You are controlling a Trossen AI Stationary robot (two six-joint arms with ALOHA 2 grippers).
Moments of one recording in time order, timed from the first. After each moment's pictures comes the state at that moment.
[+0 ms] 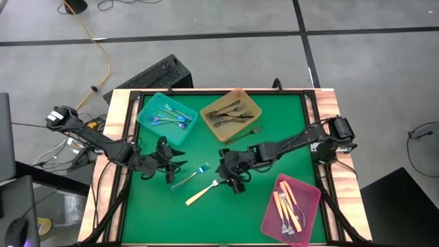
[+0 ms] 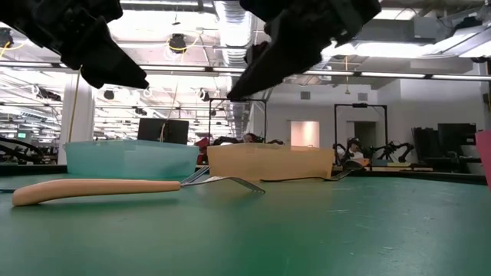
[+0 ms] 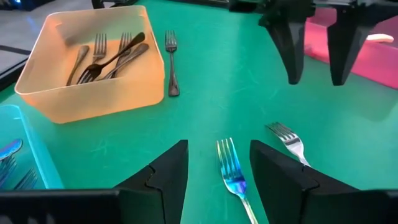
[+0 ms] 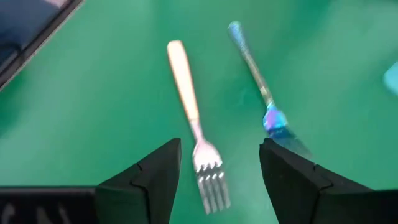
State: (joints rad) left arm -0.45 0.97 0.45 -0.10 -0.66 -0.45; right arm 0.19 1.79 1.21 -0.14 -0.08 -0.14
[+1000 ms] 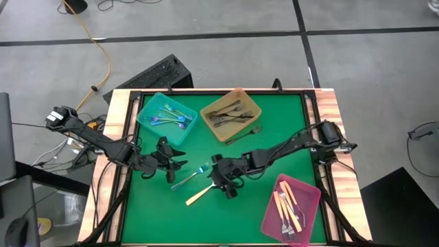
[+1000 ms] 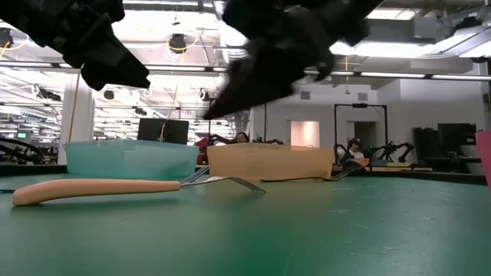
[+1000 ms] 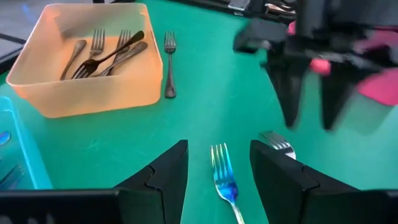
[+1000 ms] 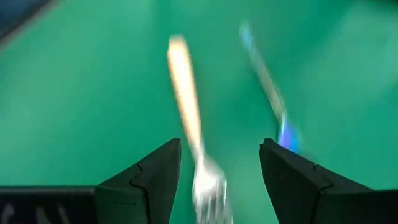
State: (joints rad) left arm -0.43 0.97 0.45 -0.07 -0.64 -0.50; right arm 0.22 1.90 1.21 -0.04 -0.05 -0.20
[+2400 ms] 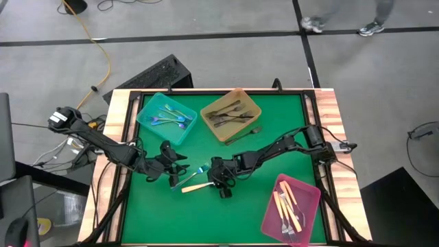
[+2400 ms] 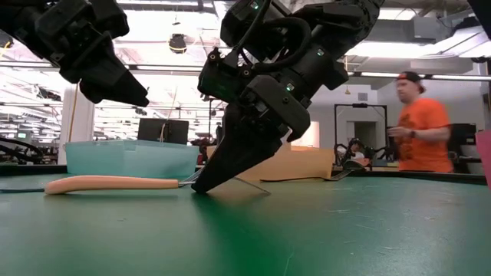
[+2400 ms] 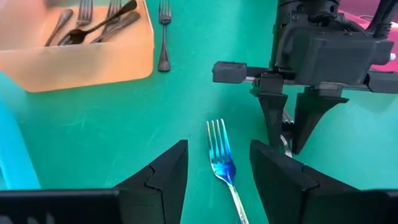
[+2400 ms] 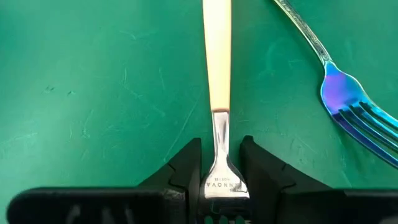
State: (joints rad) left arm -0.44 1.08 0.45 -0.05 -0.61 -0.56; right arm 0.18 2.13 1.27 -0.03 -0.10 0.00
